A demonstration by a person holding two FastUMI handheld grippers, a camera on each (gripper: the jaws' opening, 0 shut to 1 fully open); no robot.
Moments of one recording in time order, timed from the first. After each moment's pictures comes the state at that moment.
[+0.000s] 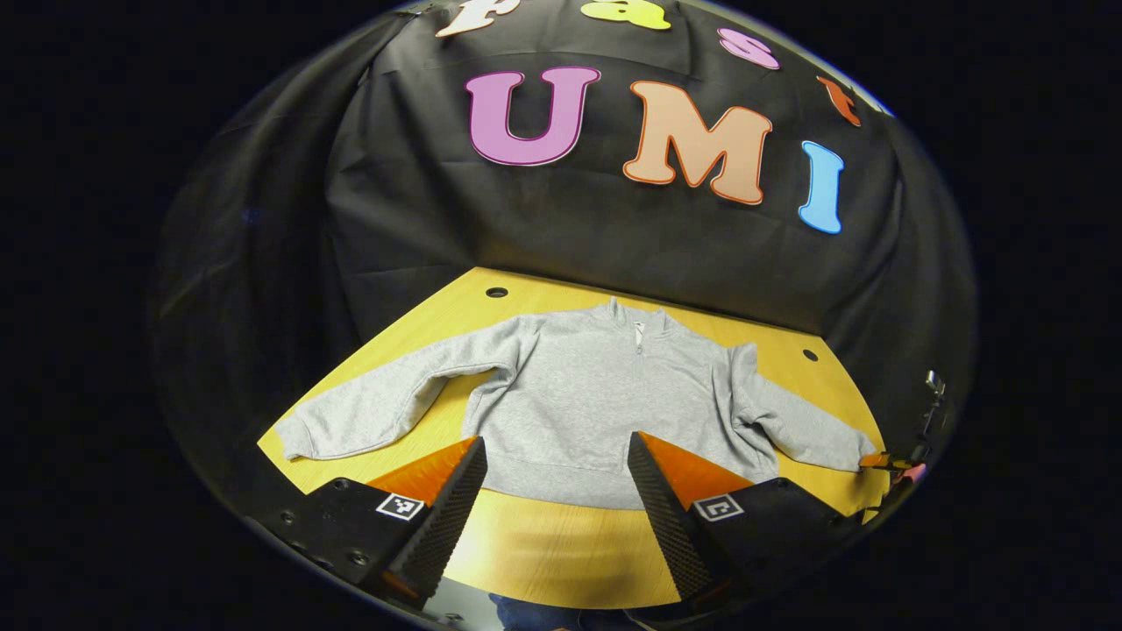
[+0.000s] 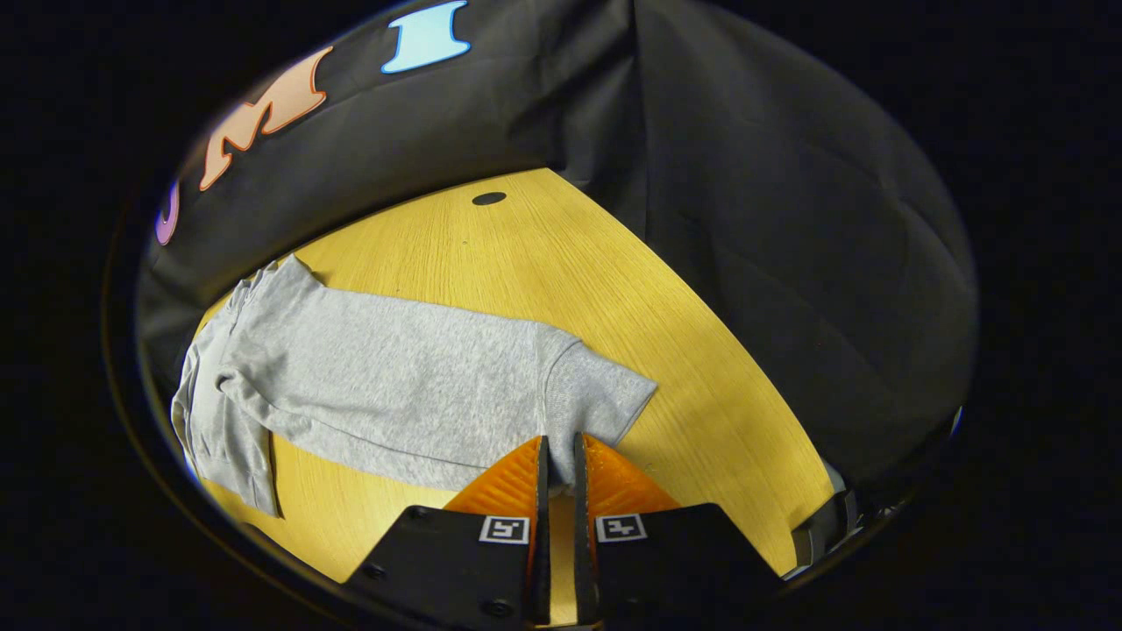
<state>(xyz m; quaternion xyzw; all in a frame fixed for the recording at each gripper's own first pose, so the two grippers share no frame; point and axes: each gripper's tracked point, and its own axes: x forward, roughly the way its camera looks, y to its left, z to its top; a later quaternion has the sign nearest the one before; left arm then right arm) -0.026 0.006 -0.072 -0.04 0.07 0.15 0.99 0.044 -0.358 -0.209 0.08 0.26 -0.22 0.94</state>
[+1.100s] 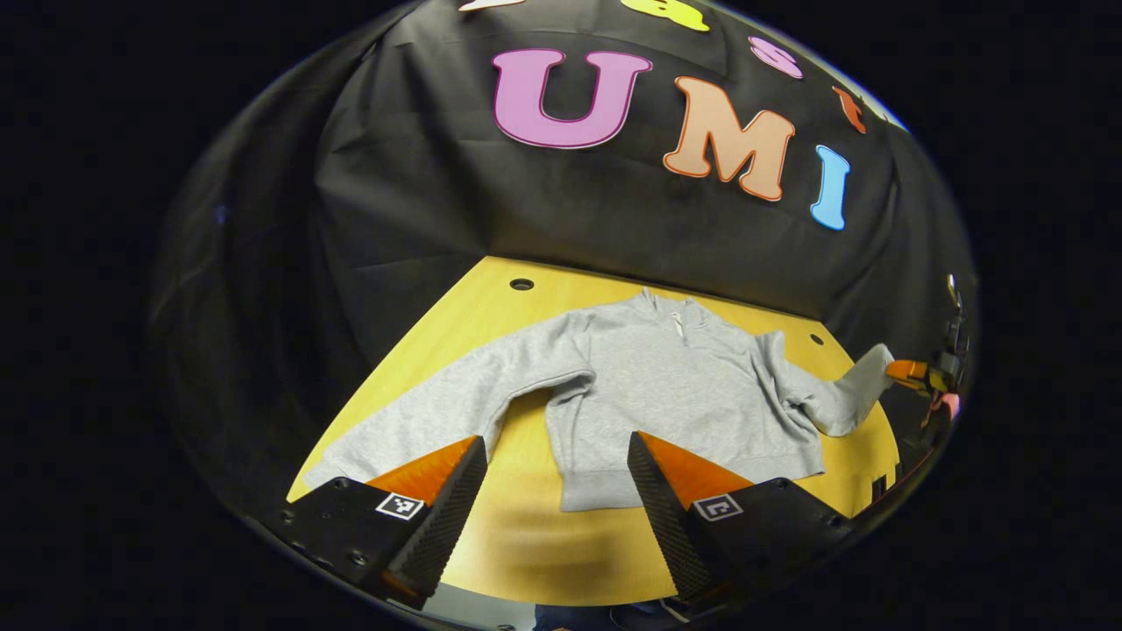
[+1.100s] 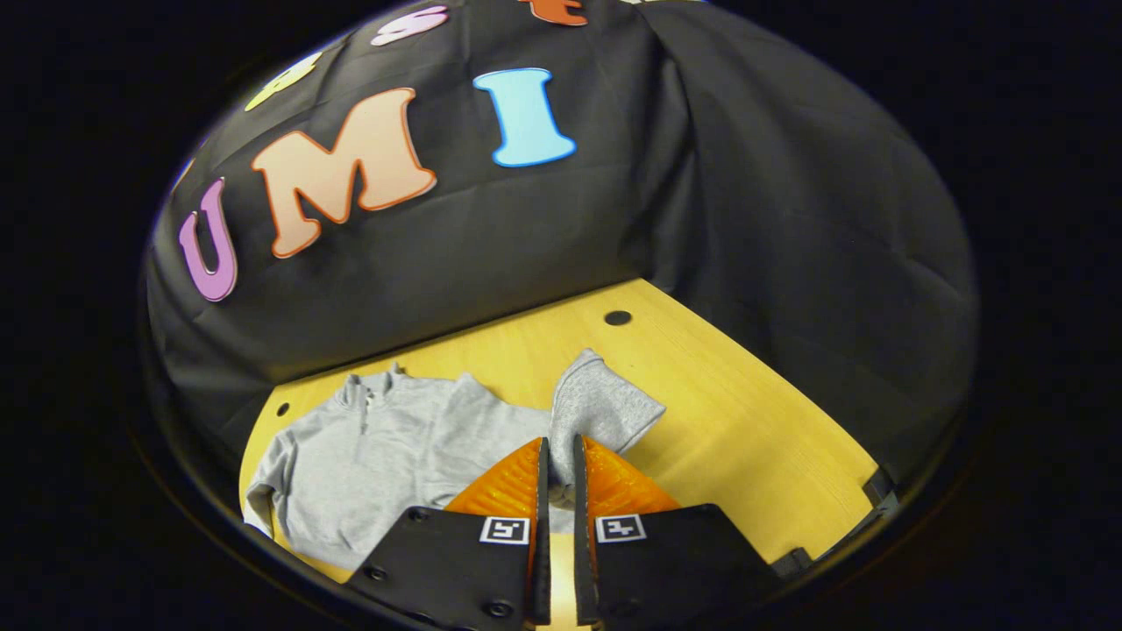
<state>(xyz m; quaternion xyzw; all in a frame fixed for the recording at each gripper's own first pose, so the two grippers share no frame) -0.034 0.151 -0.072 -0.03 0.11 0.09 0.99 0.095 -0.140 -0.042 0.09 0.10 -0.17 0.98</state>
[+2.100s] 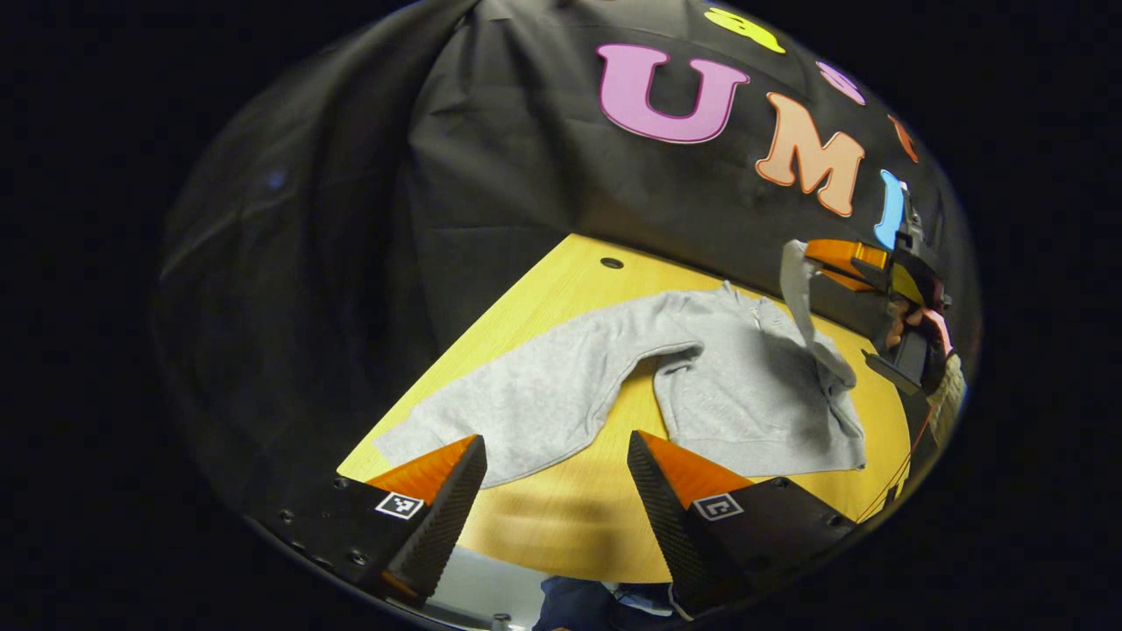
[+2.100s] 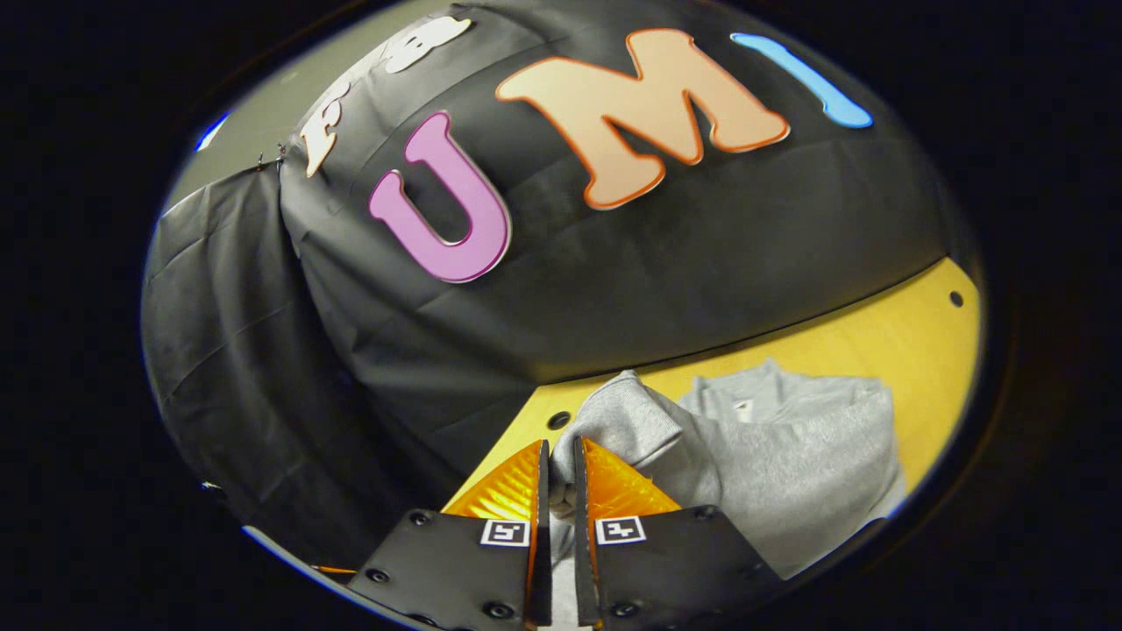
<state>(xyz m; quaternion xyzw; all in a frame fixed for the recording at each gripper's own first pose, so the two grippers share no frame) -0.085 0.247 -0.127 -0.09 0.12 0.18 0.97 0.225 0.279 -0.033 0.16 0.10 0.23 0.95</state>
